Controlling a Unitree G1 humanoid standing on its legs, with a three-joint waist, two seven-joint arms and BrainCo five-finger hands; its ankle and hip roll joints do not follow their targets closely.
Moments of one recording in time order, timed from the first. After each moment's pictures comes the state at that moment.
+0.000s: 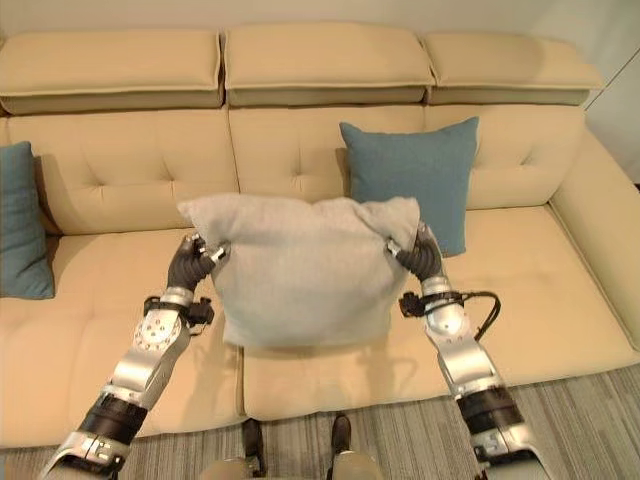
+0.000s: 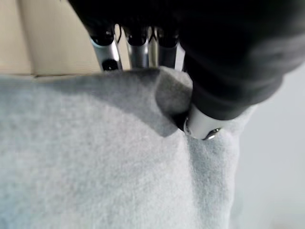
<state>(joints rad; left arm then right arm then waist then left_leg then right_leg) -0.31 0.39 -0.21 0.19 -0.33 -0.18 0.22 -0.40 -0.49 0.18 0.22 0.08 -0.08 -0.23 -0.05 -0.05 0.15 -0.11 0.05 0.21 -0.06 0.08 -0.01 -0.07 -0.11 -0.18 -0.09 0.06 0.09</state>
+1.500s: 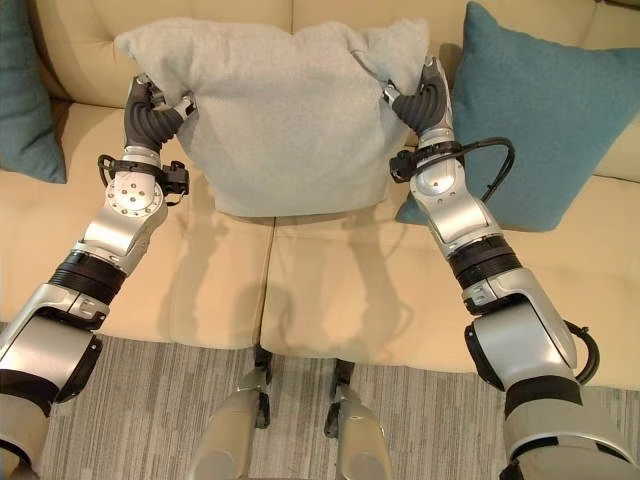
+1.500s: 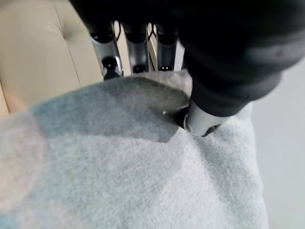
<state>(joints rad) -0.97 0.61 -0.41 0.61 -0.38 -0.23 0.40 -1.10 -0.59 0.44 0.61 0.21 -0.07 -0.38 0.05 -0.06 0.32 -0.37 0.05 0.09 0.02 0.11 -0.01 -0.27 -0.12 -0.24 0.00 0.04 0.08</state>
